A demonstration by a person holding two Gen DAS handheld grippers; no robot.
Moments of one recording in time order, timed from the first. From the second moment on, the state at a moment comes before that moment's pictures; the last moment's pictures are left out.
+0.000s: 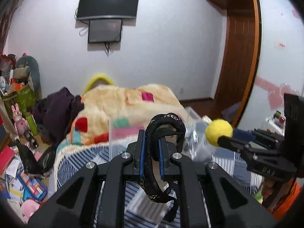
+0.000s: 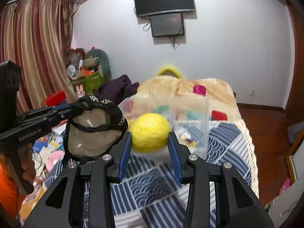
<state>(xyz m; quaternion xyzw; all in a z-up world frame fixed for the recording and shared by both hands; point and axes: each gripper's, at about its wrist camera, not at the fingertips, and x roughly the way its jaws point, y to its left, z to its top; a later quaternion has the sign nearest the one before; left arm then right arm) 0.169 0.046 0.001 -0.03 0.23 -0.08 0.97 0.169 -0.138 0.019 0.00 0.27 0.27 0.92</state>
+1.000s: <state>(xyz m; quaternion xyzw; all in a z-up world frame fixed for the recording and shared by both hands) 0.263 0.041 -0.070 -0.02 0.34 -0.04 0.94 0.226 -0.136 -0.018 -0.05 0.34 0.21 0.92</state>
